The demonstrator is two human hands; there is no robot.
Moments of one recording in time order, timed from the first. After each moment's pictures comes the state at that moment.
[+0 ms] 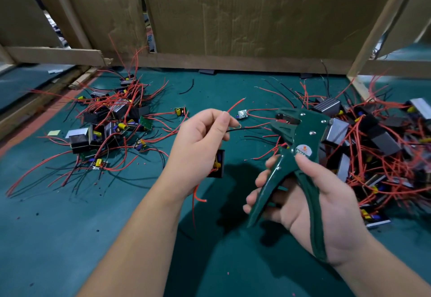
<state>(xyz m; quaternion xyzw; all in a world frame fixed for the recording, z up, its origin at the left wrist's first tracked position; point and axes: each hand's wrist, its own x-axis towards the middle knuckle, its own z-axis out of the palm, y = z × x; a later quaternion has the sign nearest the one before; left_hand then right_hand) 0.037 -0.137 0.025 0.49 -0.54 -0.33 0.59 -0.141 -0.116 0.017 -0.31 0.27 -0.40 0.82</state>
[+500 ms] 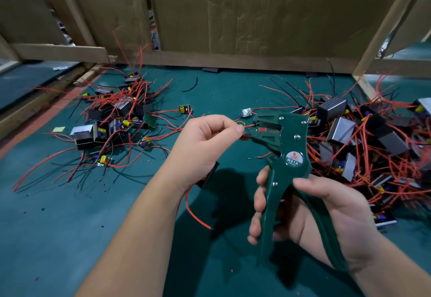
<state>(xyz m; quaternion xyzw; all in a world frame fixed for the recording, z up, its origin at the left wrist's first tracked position) 0.041 -0.130 0.033 0.46 -0.59 -0.40 0.54 -0.150 -0.115 0.020 -0.36 0.18 -0.27 0.87</state>
